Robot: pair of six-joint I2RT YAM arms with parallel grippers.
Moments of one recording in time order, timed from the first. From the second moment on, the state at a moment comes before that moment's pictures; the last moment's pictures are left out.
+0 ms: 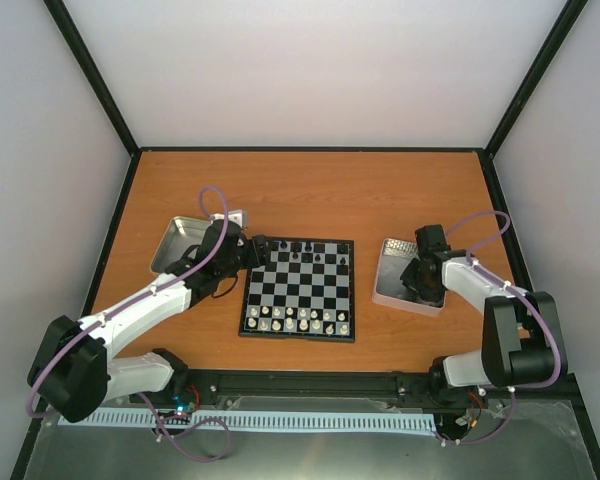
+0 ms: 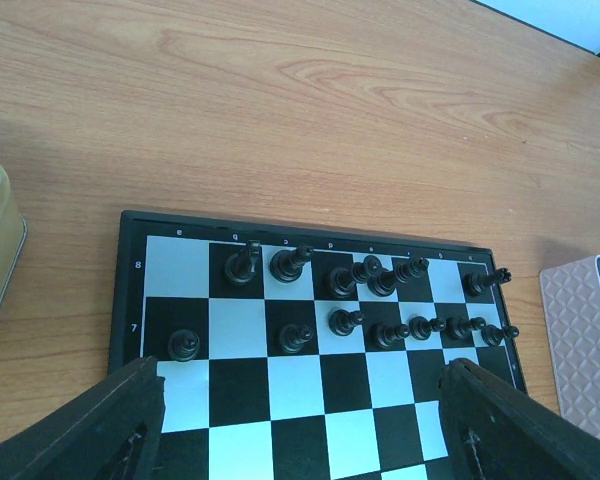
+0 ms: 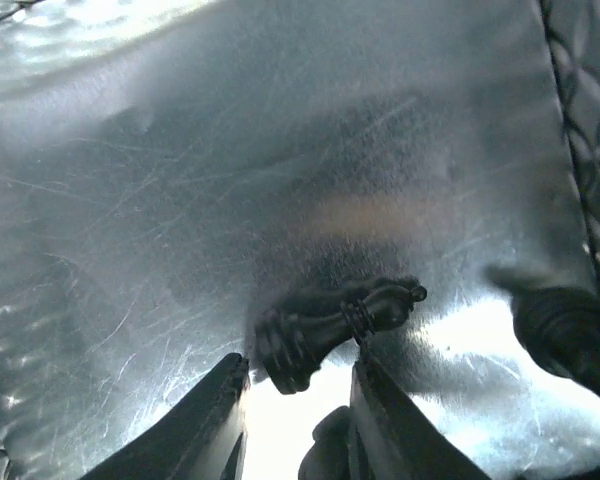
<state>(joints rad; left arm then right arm) -0.56 1.18 0.68 -0.13 -0.06 -0.61 0.12 1.38 0.66 -0.57 0.01 0.72</state>
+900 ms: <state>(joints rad) -0.56 1.18 0.68 -0.13 -0.07 -0.61 0.11 1.35 0.71 -0.56 0.19 0.56</state>
